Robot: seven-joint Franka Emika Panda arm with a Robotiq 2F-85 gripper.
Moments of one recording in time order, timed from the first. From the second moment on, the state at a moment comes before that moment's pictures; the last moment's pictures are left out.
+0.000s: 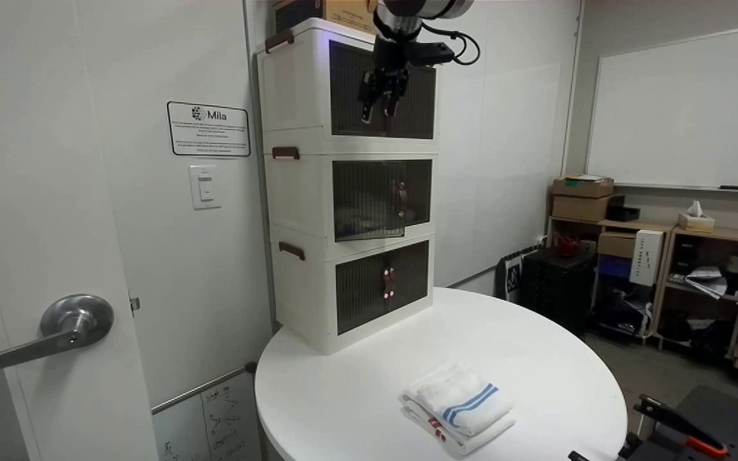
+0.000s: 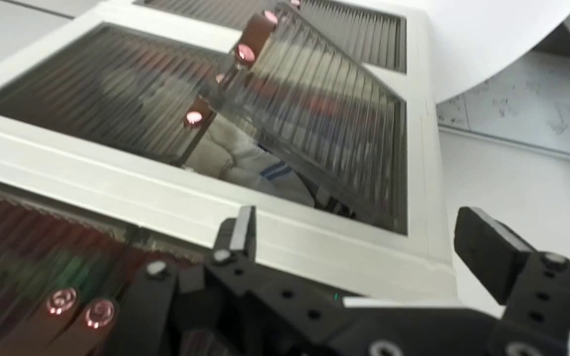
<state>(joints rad) 0.01 0.15 0.12 -1.54 -0.21 2.16 -0.17</state>
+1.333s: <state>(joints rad) 0.04 0.44 0.09 -1.26 -0.47 1.84 -0.67</state>
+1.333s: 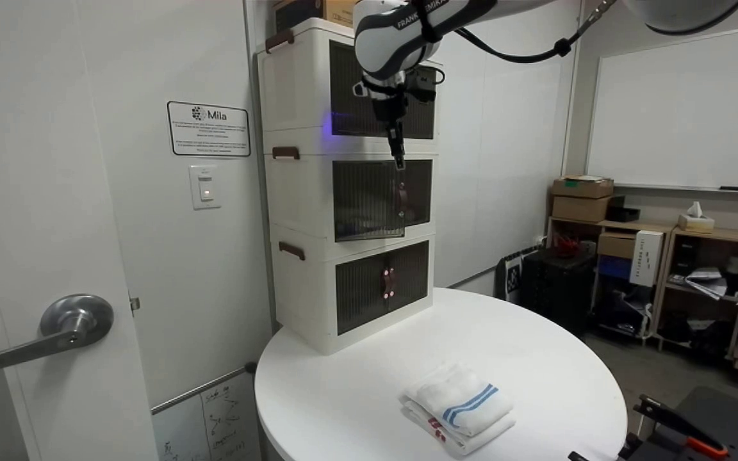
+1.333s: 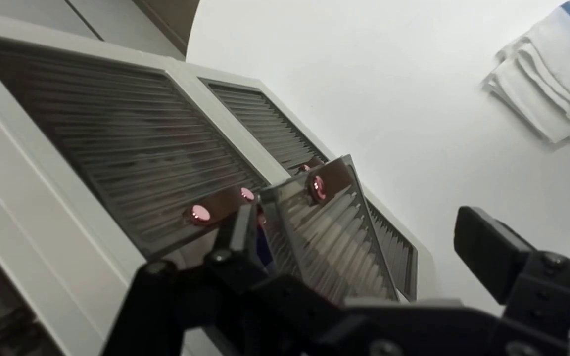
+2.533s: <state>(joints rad) 0.13 0.46 0.10 -1.29 -0.40 1.91 -0.55</state>
